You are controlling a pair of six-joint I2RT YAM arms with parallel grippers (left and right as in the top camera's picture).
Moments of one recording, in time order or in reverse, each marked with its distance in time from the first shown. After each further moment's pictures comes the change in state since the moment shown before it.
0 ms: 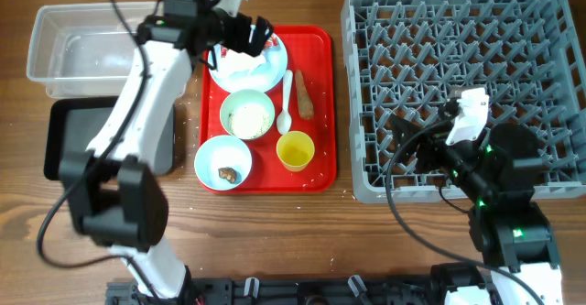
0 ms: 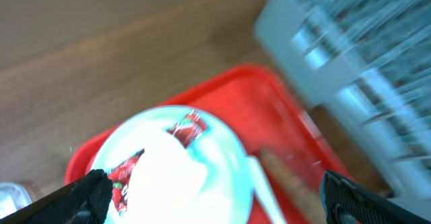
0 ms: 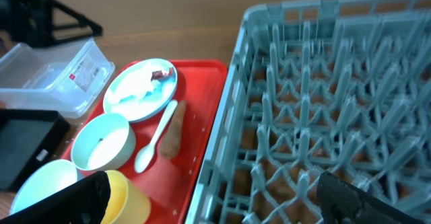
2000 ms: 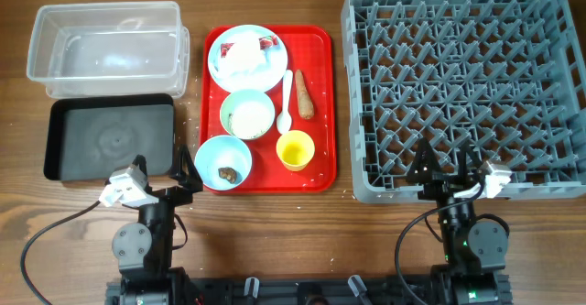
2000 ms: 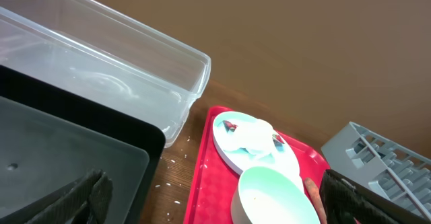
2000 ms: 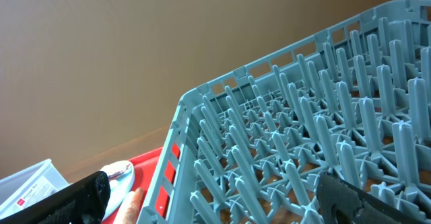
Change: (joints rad) left arm 0.270 -1.886 -1.632 0.488 -0.296 -0.657; right arm 0.003 -0.751 -0.713 0.453 0.340 0.289
